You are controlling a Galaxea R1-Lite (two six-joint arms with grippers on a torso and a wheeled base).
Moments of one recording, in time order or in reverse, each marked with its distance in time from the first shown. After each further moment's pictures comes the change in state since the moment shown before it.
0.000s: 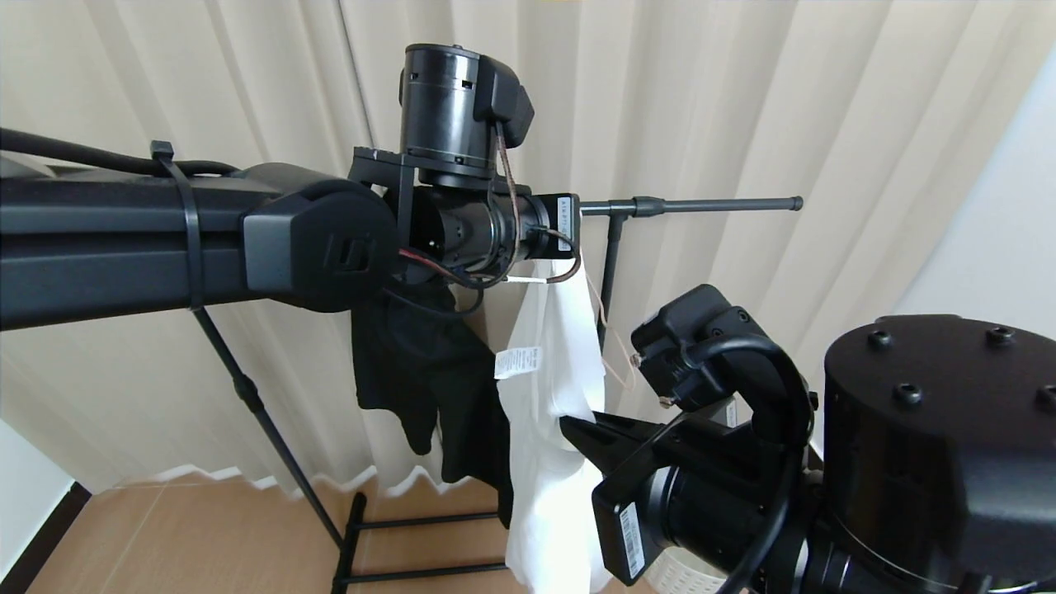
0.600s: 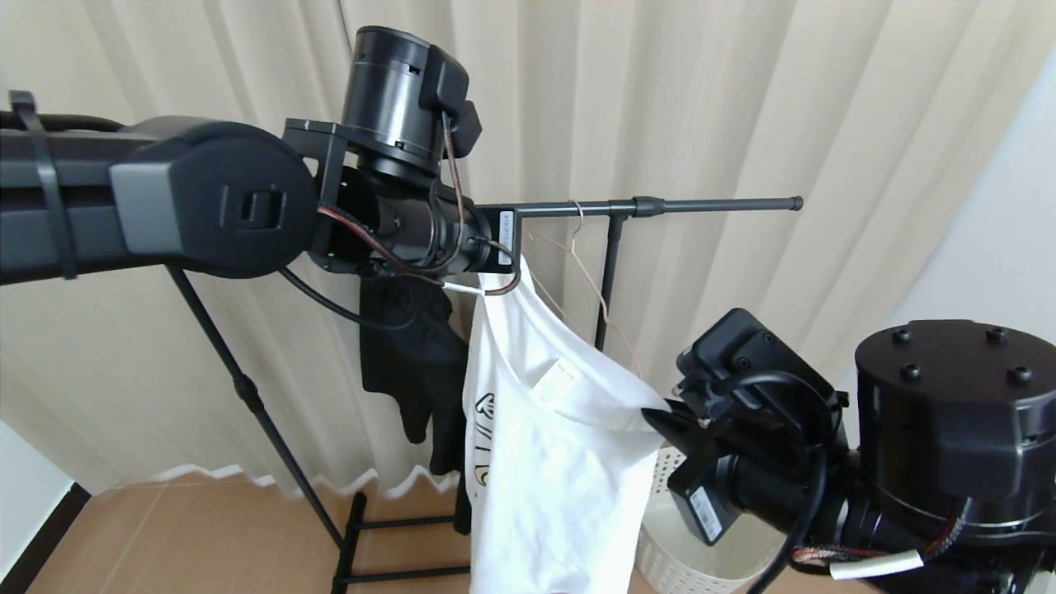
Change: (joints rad) left arm 0.060 -0.094 0.022 0.264 0.069 -0.004; right arm -0.174 -0.061 0.129 0.002 -0.033 -0.294
